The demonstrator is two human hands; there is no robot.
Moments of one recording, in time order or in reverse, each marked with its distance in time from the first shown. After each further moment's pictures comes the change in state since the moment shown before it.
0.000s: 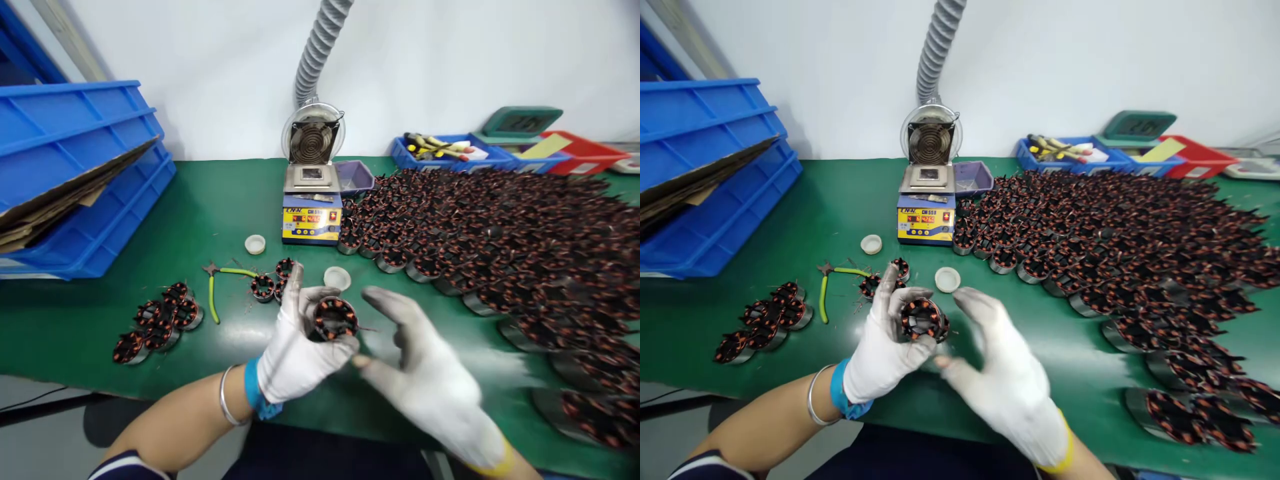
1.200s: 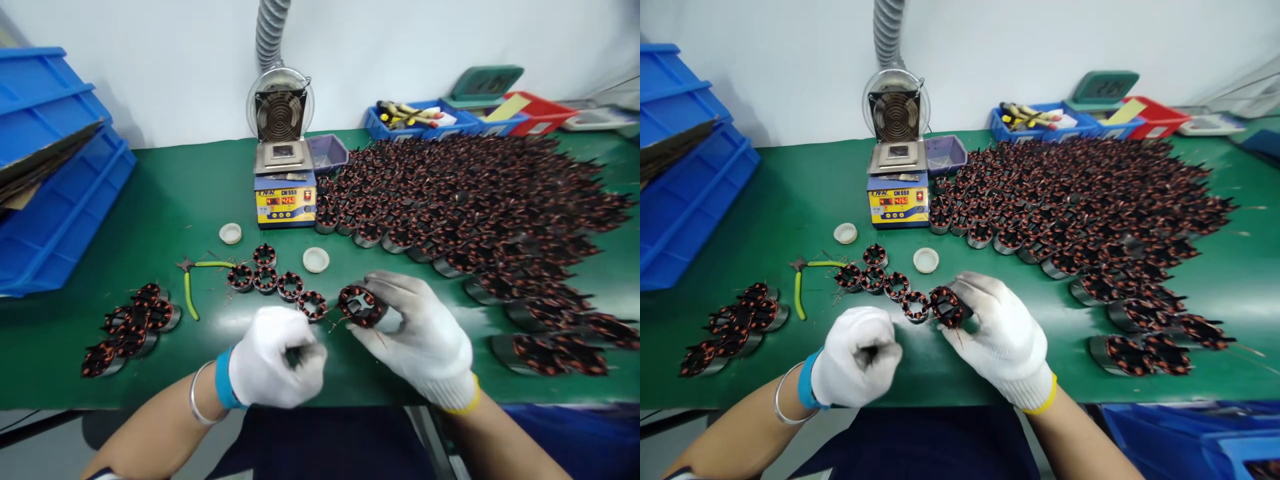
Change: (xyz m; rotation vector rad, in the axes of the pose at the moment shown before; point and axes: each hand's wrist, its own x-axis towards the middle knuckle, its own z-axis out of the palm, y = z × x) left_hand 0.001 0.027 -0.014 0.523 -0.239 0.434; right_hand 0.003 0.017 -0.021 -0.359 -0.008 -0.225
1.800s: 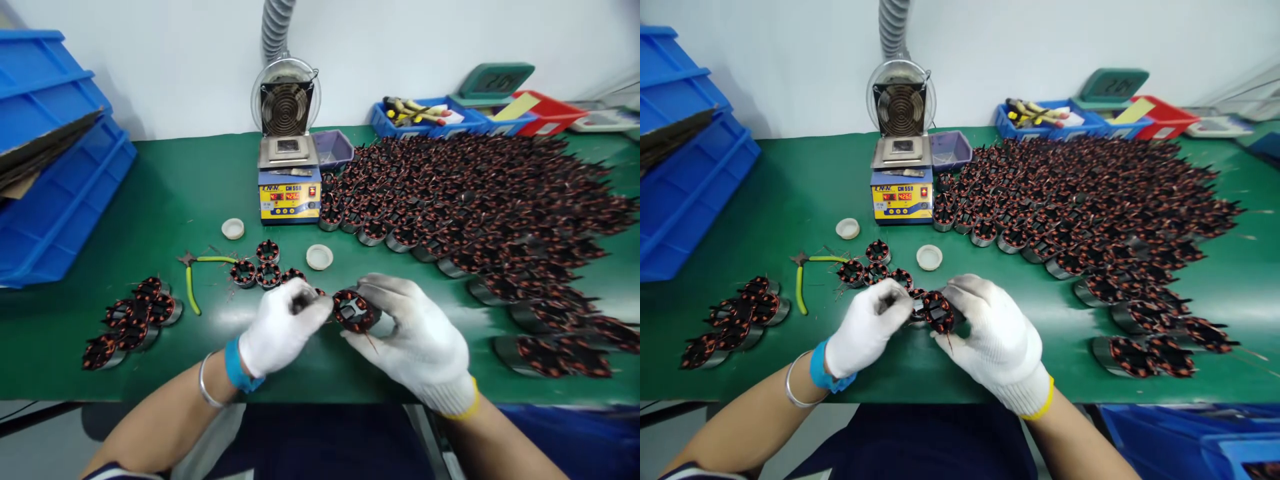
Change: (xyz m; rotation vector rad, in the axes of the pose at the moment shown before) left_hand 0.014 -0.010 0.006 -0.403 0.095 -0.540; right_hand -0.003 -0.006 0.007 -0.001 -0.018 0.000
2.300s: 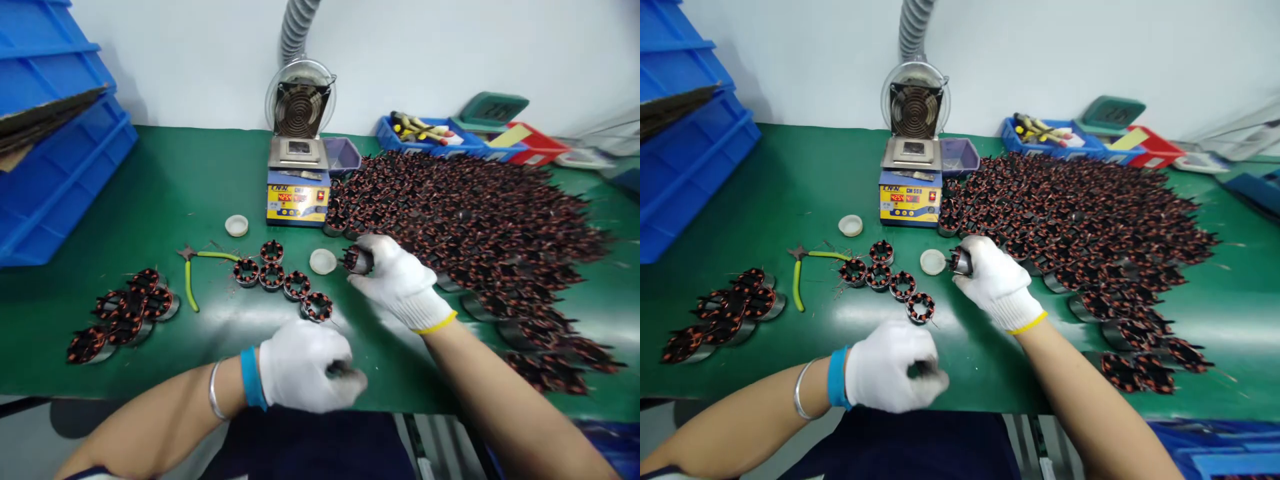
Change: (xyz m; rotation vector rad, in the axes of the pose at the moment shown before) left_hand -0.015 -0.035 0.019 0.450 -0.257 0.658; right_hand 0.052 0.048 0.025 -0.283 -0.403 0.459
